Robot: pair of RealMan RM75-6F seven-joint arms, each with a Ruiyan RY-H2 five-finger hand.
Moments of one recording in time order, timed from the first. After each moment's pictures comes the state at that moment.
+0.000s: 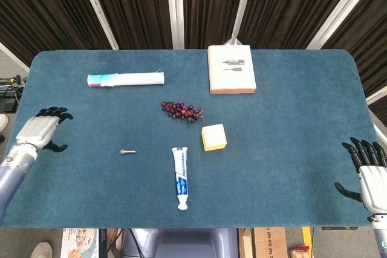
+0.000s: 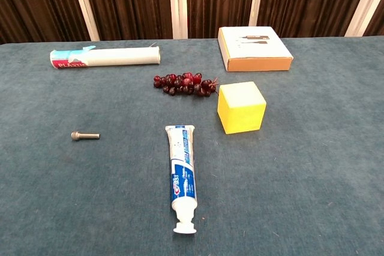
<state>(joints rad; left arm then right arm) -0.64 -0.91 -0.17 -1.80 0.70 0.77 0.44 0.06 -0.97 0.08 -1.77 -1.46 1.47 -0.08</state>
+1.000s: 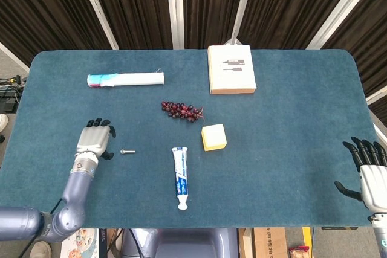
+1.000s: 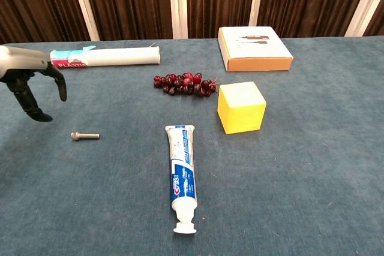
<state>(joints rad) -0.93 -1.34 -0.15 -1.91 0.23 1.28 0.83 0.07 -0.98 0.08 -1.77 -1.44 1.46 -0.07</state>
